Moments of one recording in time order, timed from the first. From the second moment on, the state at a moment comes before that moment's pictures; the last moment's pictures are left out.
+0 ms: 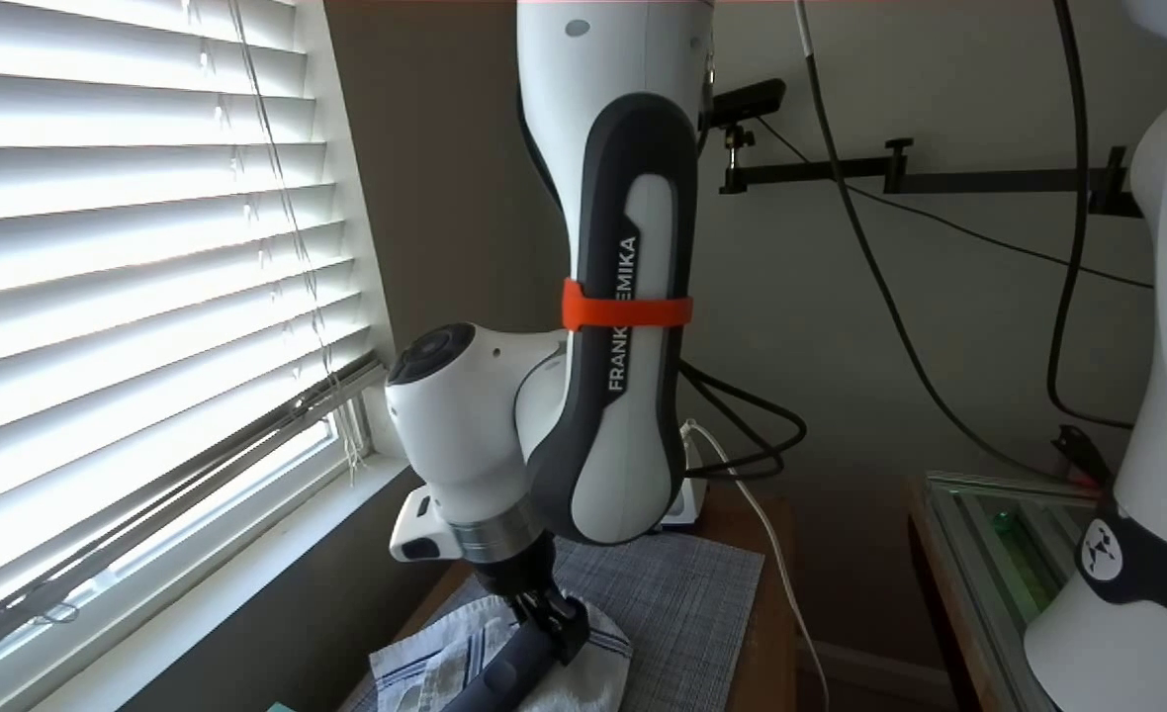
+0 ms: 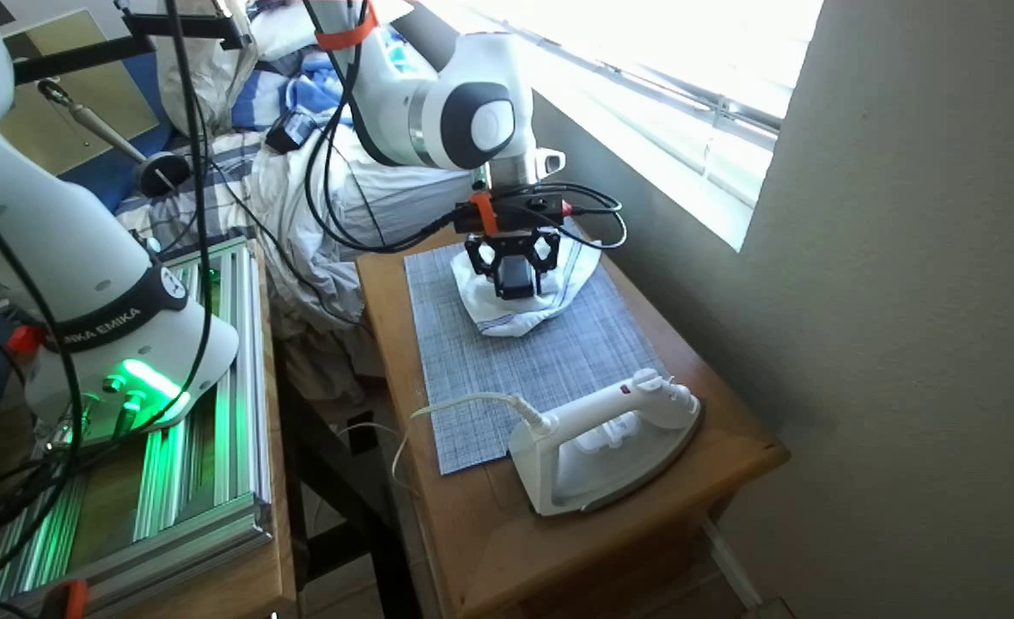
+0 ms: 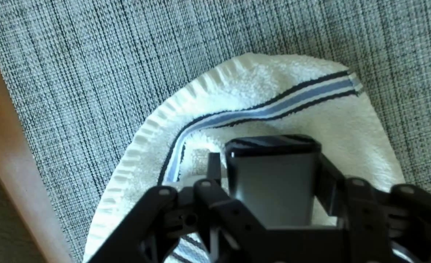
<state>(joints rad) 0.04 0.61 -0.04 -2.33 -0.59 2.82 -0.54</state>
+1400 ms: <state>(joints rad) 0.03 0.19 -0.14 -2.45 -1.04 2.33 -0.39</state>
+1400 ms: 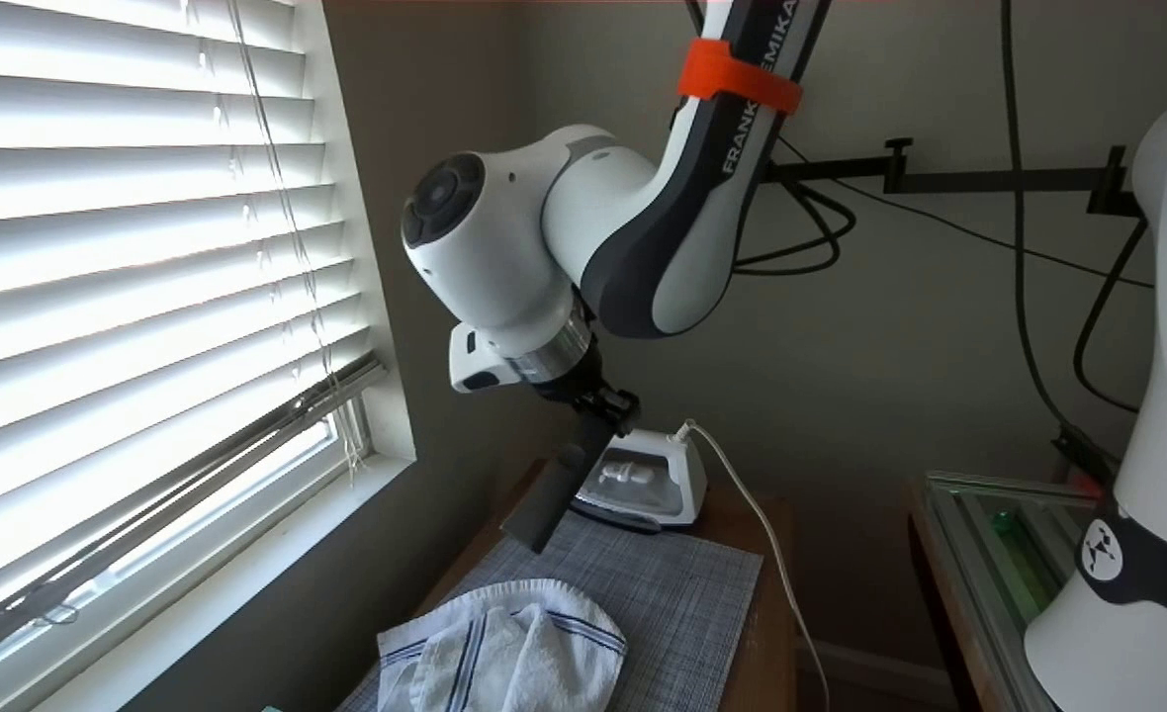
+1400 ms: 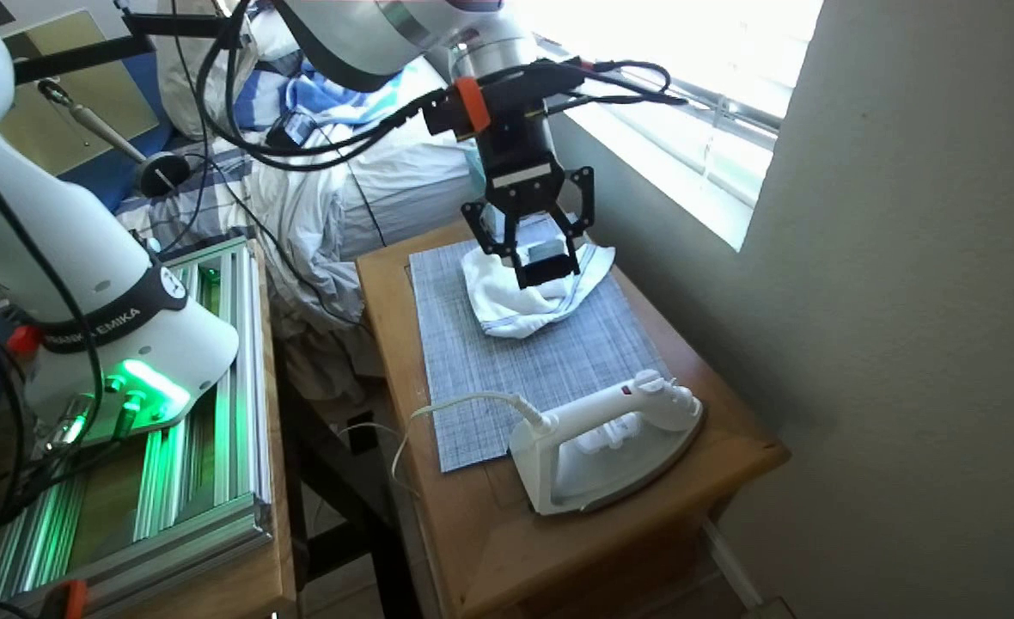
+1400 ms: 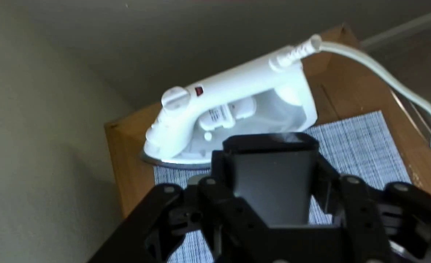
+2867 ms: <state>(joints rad) -0.17 0.38 -0.05 -2.45 -0.47 2.30 -0.31</state>
